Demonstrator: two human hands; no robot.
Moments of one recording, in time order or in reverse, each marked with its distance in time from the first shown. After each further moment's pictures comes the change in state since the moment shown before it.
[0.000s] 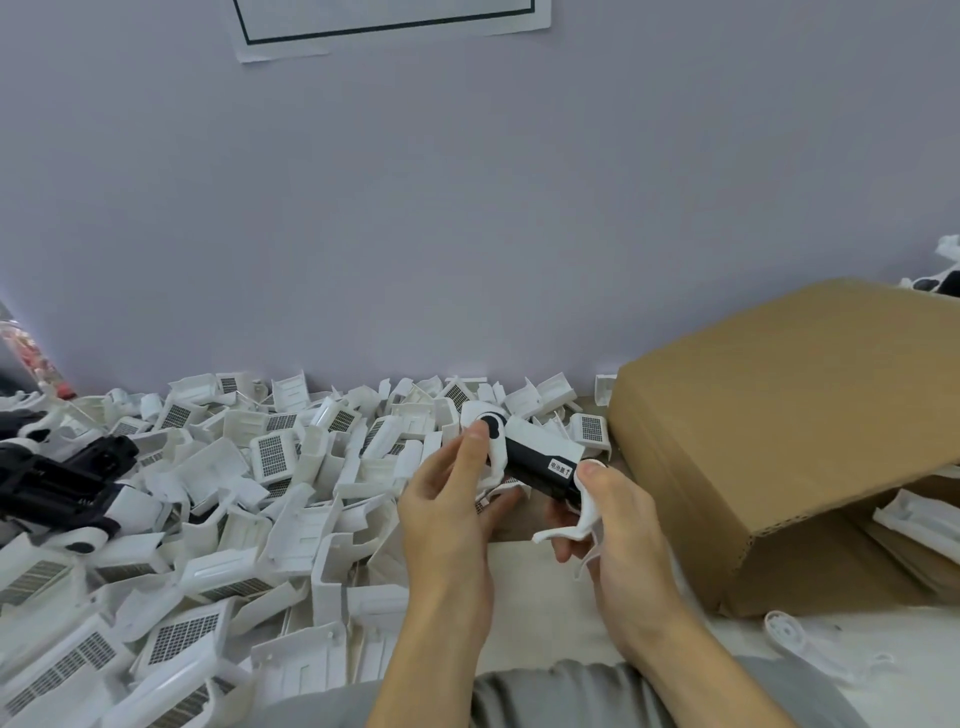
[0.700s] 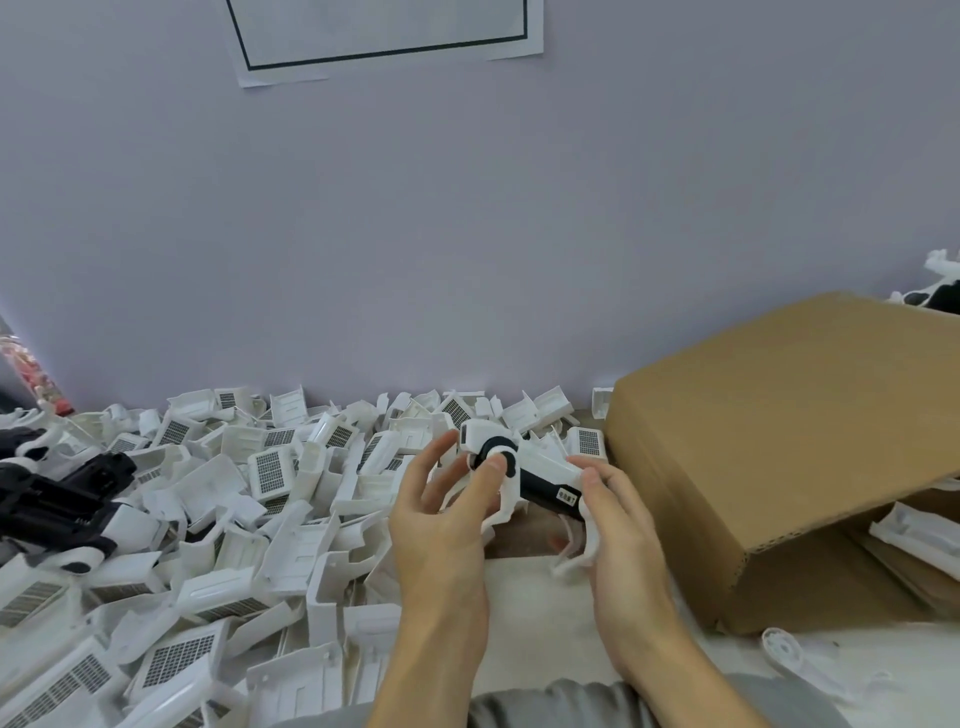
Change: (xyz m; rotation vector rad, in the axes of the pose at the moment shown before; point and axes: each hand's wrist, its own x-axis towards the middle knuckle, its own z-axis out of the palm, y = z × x) left_hand 0.000 -0.001 -0.004 0.109 -0.023 0.077; right_hand 0.001 0.002 0.000 0.043 0.120 0.032
